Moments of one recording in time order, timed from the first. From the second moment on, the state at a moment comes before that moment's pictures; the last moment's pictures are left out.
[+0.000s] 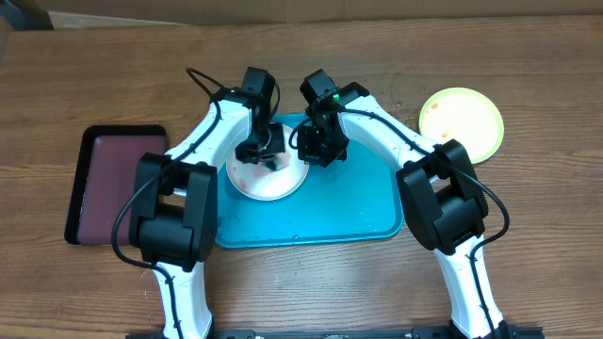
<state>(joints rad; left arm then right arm) -0.25 2.11 1.51 -0.88 0.06 -0.39 0.54 2.33 1.84 -0.94 -0.33 0.56</state>
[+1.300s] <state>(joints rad) 0.47 1.76 1.61 -1.24 -0.07 -0.55 0.80 2.32 2.29 -1.37 0.68 0.45</state>
